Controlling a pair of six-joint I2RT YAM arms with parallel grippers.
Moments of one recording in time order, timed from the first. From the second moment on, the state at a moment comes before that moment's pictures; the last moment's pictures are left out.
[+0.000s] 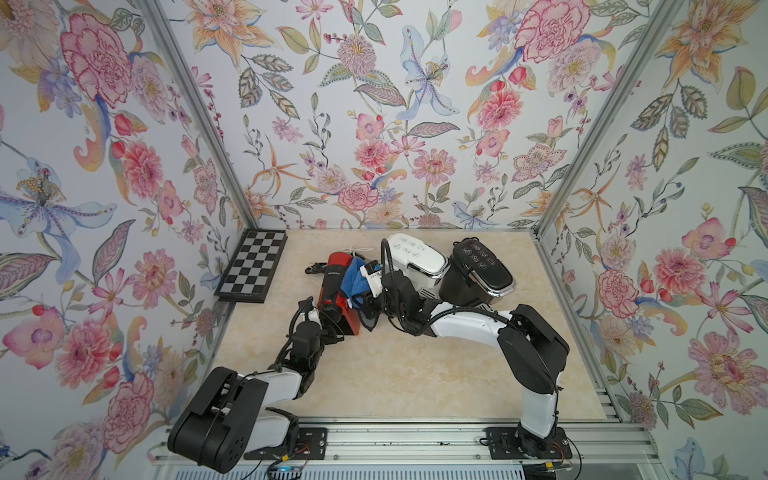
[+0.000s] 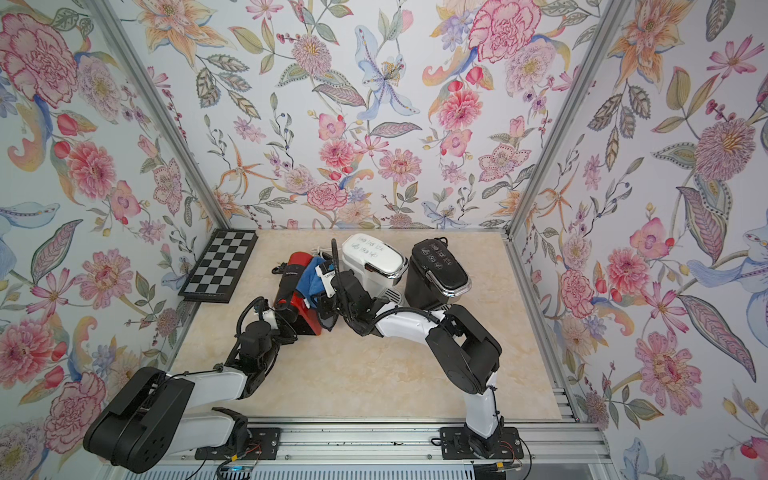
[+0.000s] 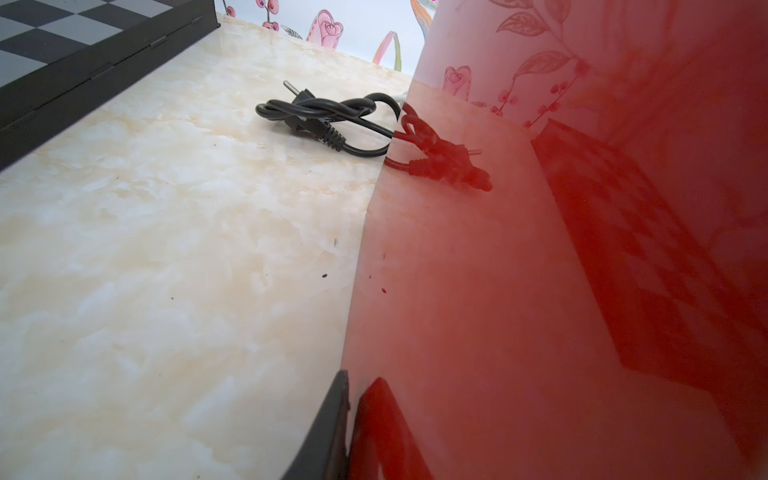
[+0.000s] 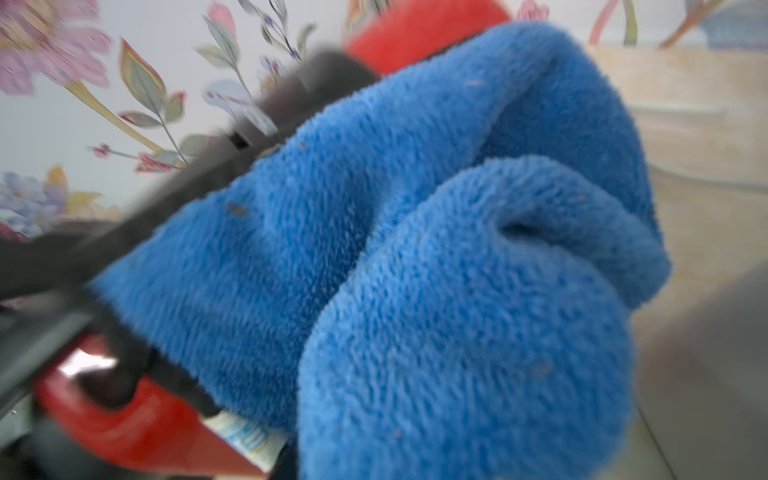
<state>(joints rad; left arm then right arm) -0.34 1.31 0.17 0.72 -0.19 -0.39 0.92 1.94 1.24 0.17 -0.11 0.37</state>
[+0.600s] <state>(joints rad) -0.34 1.32 0.18 0.72 -0.20 -0.37 0.90 2.08 1.32 0.02 -0.17 0.37</state>
